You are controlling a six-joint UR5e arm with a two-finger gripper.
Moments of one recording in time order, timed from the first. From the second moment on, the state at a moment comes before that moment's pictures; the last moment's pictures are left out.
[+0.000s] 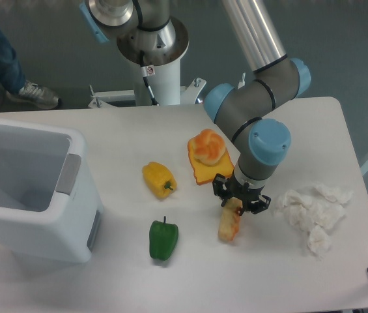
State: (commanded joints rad) arm 2.61 -2.08 -1.63 -0.99 1.45 1.06
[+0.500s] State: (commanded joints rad) arm 2.62 -2.09 -1.50 -0.99 1.45 1.07
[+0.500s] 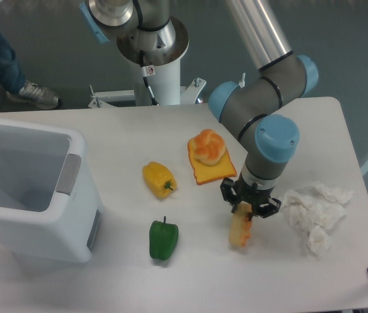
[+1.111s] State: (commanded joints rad) arm 2.62 -2.09 -1.49 -0.99 1.45 1.07
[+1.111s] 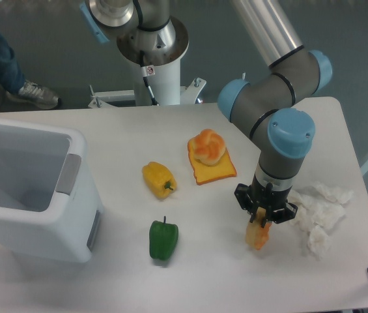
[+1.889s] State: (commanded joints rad) arm 2.66 -2.09 -1.45 -1.00 1.45 1.13
